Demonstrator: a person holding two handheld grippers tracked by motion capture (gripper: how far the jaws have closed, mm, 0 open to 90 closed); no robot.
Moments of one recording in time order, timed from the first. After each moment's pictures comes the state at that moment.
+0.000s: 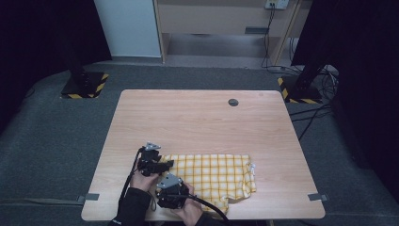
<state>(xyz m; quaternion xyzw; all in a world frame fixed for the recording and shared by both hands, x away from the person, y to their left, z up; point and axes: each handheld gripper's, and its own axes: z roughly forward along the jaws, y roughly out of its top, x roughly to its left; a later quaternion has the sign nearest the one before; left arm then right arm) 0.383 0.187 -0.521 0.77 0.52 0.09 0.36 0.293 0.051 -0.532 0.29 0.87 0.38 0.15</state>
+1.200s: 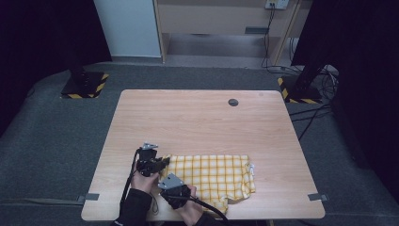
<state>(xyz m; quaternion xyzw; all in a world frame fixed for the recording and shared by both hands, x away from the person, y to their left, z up) 0.375 0.187 -0.507 0.73 0.56 0.09 0.38 0.287 0.046 -0.520 0.29 0.85 0.40 0.18</state>
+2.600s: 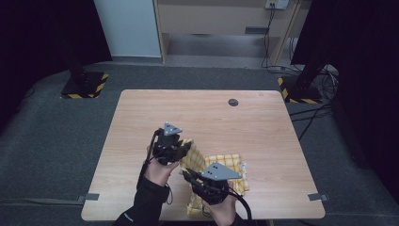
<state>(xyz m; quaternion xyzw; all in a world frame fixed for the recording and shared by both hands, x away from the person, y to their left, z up) 0.358 0.103 -0.379 0.78 0.47 0.15 0.39 0.272 -0.060 -0.421 0.33 0.75 0.55 0.13</state>
